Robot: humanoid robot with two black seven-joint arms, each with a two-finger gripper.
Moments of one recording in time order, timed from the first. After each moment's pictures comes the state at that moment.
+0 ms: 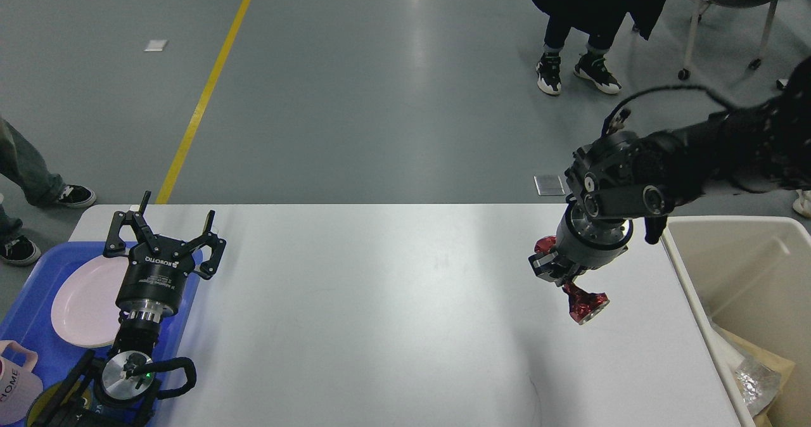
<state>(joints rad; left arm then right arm) -0.19 0.08 -1.51 -0.90 0.27 -0.53 -0.21 1.97 -0.10 -1.23 1.37 -0.24 0.54 -0.05</state>
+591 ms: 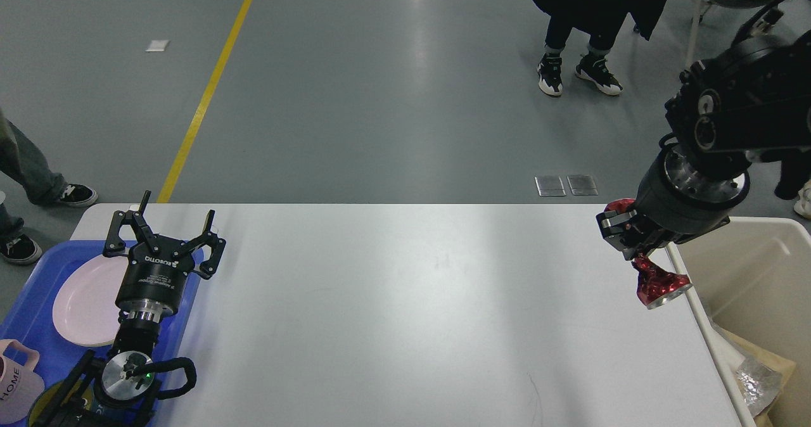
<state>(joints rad) -0.19 0.08 -1.51 -0.90 0.27 -0.53 -0.21 2.36 -0.18 -1.43 1.66 -0.13 0.56 -0.01</state>
